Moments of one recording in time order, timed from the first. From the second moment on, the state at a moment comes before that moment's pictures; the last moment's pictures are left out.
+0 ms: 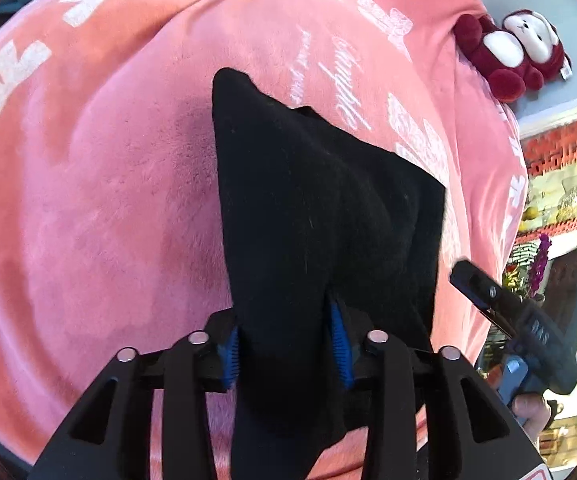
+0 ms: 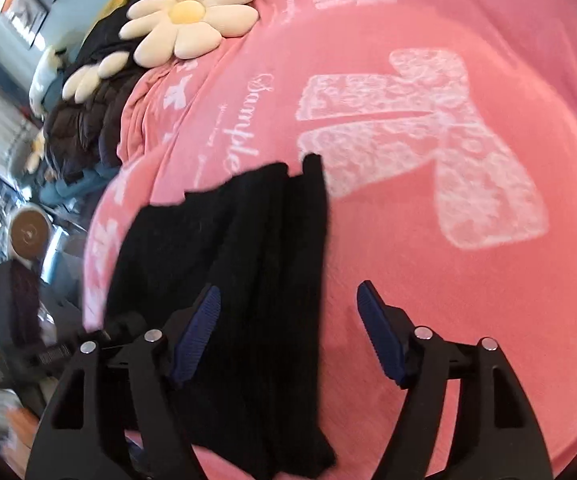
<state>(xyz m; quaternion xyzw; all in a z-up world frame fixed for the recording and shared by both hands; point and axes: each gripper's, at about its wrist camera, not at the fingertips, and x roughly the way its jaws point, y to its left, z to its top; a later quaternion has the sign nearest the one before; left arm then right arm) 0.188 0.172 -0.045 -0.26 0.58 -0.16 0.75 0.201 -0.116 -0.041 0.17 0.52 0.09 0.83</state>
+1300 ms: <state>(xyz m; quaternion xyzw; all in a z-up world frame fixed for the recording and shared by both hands) 0.126 0.128 -0.028 -0.16 0.60 -0.14 0.77 0.092 -0.117 -0.043 0.12 0.54 0.09 0.83</state>
